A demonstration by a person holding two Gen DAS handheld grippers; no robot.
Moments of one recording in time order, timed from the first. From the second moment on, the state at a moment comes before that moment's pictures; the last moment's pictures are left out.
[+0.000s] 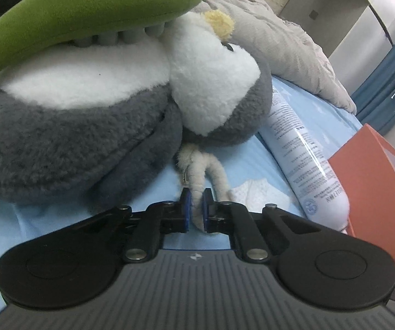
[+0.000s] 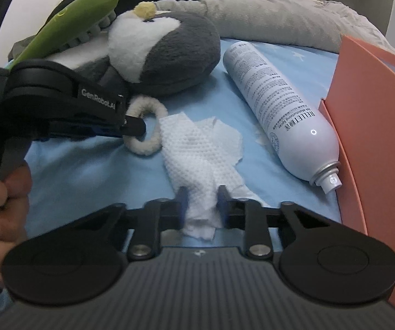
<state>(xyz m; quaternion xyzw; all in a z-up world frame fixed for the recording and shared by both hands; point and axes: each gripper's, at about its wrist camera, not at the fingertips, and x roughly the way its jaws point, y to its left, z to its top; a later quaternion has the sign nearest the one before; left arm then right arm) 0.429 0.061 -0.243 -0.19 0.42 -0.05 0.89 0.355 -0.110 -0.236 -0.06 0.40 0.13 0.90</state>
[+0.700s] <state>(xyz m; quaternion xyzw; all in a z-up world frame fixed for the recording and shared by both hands) 0.317 0.057 -0.168 -0.17 0.42 -0.06 0.89 0.279 -0.130 -0.167 -0.01 0.39 0.11 0.91</state>
